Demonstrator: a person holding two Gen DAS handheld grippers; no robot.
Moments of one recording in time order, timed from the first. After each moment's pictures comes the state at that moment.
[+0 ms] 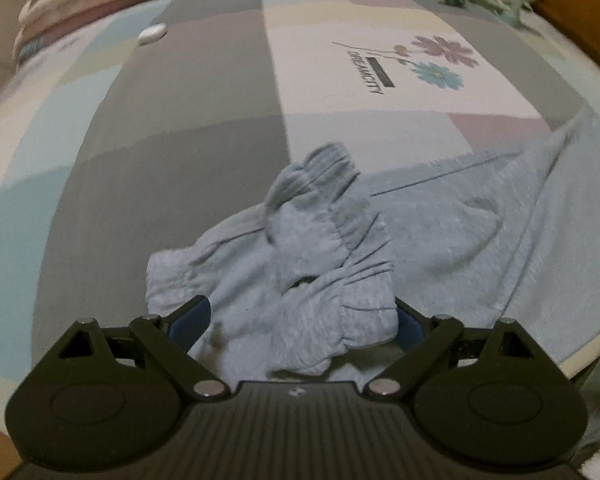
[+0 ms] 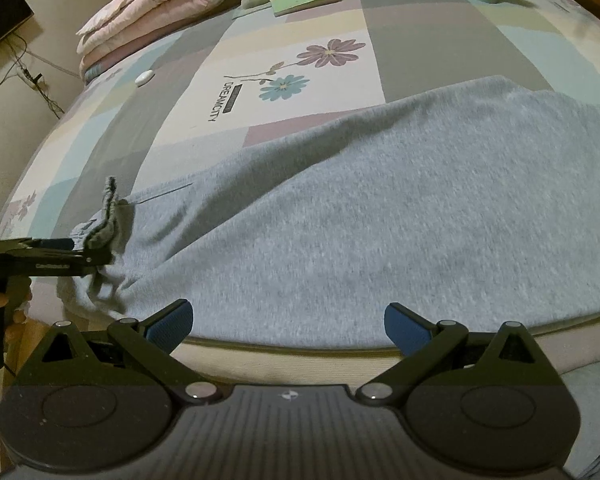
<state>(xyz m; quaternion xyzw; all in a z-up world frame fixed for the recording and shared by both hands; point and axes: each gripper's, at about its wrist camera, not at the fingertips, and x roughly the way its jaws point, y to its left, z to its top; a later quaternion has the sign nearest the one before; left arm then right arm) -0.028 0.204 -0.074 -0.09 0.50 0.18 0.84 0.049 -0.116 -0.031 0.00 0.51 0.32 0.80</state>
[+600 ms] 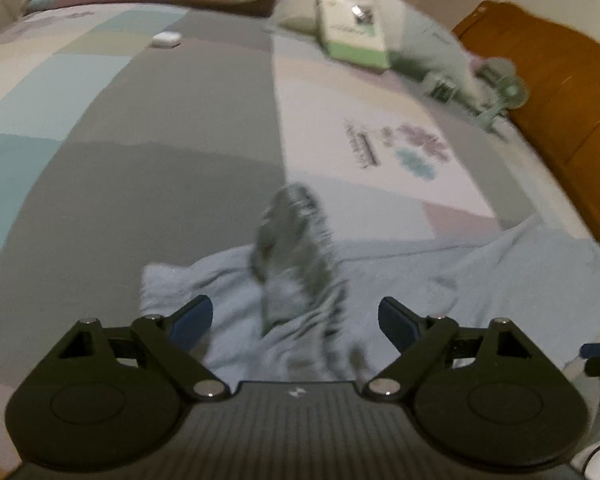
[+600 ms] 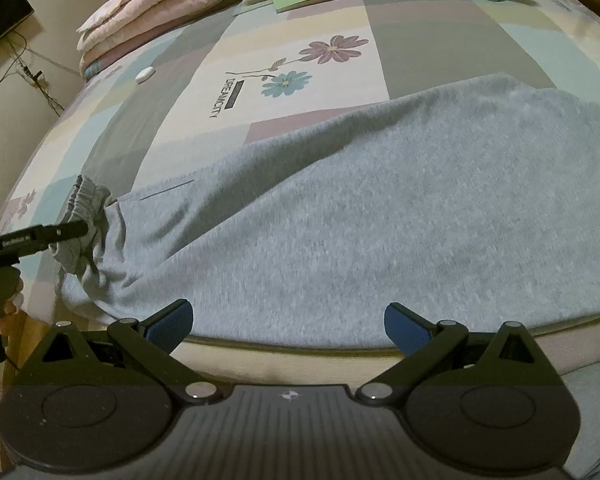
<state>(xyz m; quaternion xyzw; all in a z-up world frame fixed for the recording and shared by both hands) -0.056 0.245 -0.066 -0.22 0.38 0.13 0.89 0.049 -0.113 -0.033 0.00 0.51 0.32 0.79</state>
